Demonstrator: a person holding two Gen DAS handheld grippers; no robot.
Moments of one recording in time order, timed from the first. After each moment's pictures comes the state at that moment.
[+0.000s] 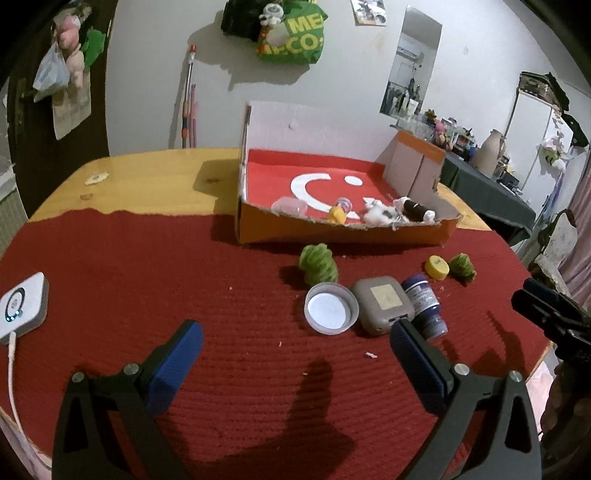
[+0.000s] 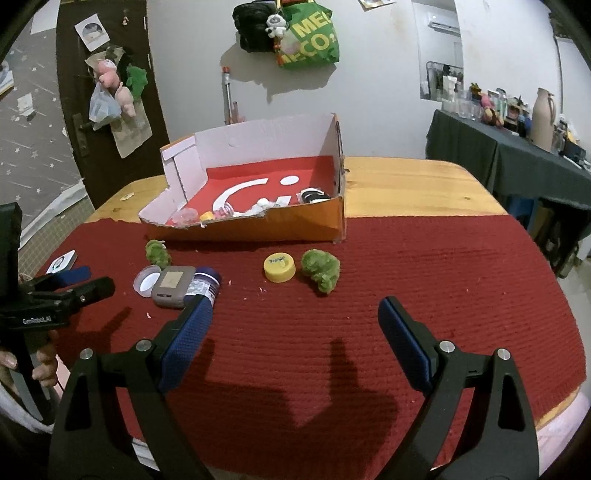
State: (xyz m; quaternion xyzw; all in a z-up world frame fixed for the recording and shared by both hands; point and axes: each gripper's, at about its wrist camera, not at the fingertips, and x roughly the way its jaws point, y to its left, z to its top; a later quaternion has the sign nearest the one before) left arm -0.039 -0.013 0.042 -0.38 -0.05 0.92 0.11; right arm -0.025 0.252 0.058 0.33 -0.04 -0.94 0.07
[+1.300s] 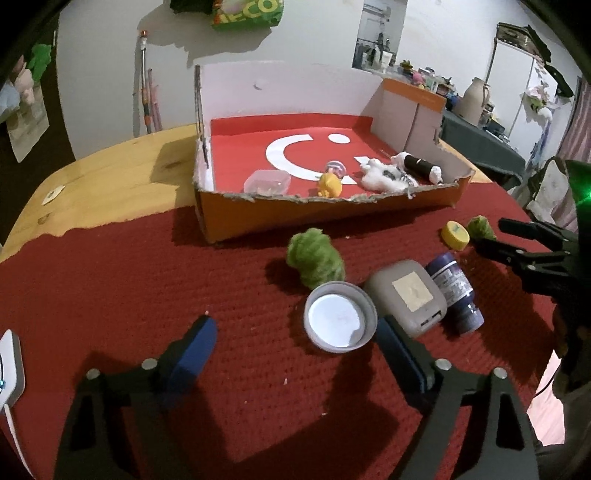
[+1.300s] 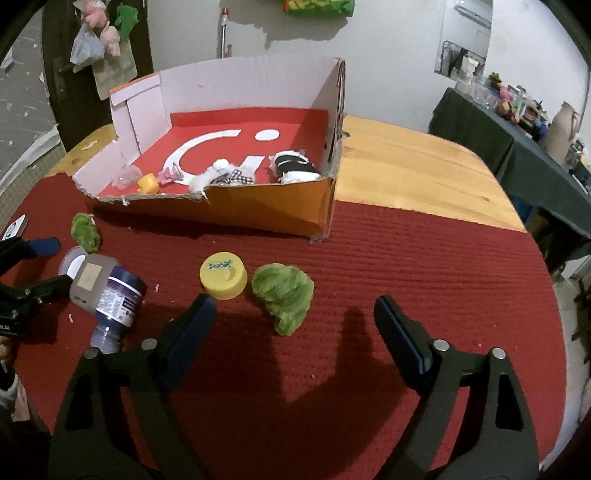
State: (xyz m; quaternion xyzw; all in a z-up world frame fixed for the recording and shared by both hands) left arm -0.089 0.000 0.020 -0.43 0.02 0.89 0.16; right arm -0.111 0.257 0.027 0.42 0.04 -0.90 0.05
